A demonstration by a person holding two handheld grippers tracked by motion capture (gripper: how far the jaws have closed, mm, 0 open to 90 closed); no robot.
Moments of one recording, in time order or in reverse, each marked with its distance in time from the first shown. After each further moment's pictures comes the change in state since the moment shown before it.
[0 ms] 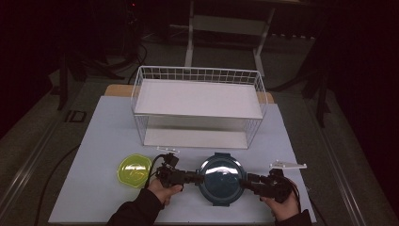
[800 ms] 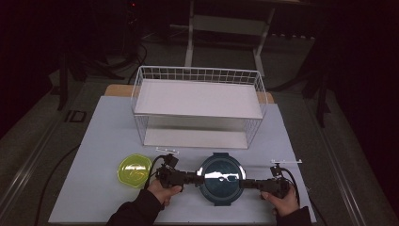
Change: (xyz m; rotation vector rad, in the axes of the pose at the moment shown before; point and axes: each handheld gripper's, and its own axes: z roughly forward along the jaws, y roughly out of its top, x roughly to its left) left arm 0.003 -0.003 0.001 -0.012 -0.038 -0.026; right arm -0.032 -0.003 0.012 0.100 0.250 0.293
